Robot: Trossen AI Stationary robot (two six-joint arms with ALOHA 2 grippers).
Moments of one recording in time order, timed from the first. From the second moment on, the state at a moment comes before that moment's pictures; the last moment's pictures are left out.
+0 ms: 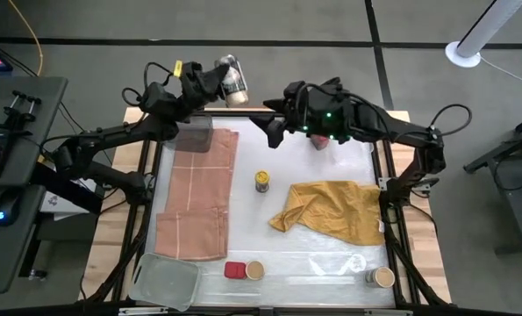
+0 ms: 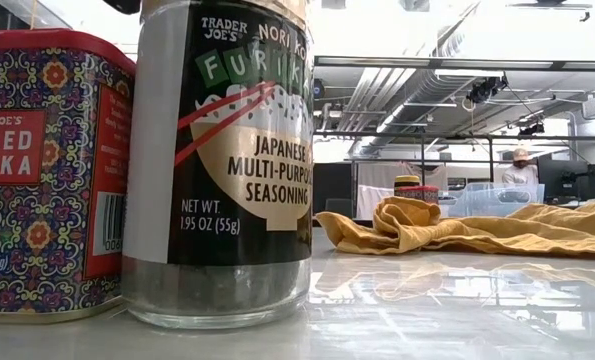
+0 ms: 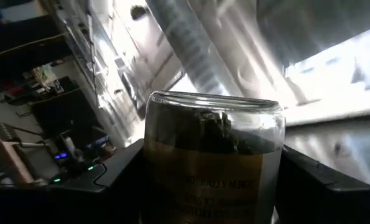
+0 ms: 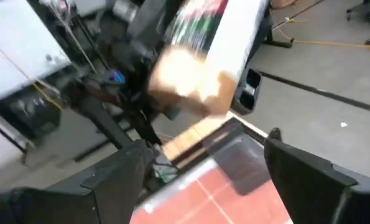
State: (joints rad) left arm 0.47 1.31 1.04 0.89 0.10 -1.32; right arm -0.03 1.67 2.03 -0.62 0.35 0.41
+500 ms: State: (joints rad) left arm 0.33 1.32 1.04 0.91 -0.41 -1.51; right arm 0.10 1.77 2.03 -0.53 1.00 -0.38
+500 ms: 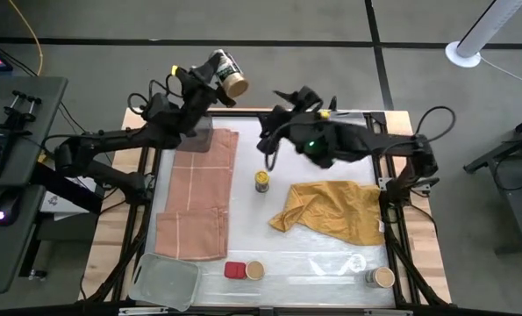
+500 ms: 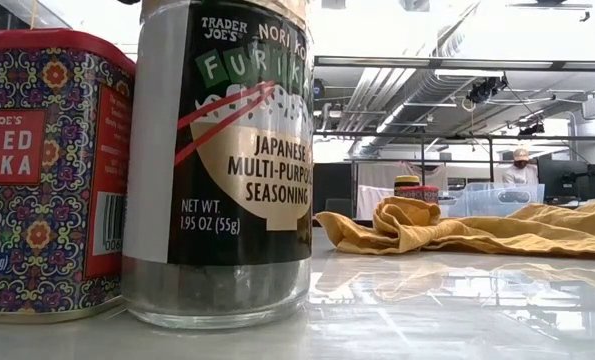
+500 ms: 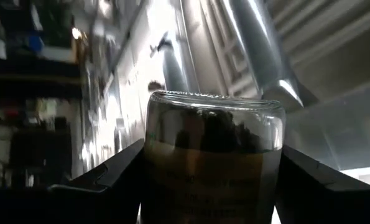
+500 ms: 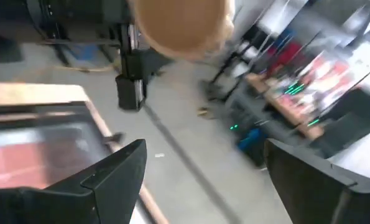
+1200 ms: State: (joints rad) left arm 0.34 1.34 1.04 0.93 -0.37 -1.54; right arm 0.15 1.90 2.03 -0.26 1.07 -1.02
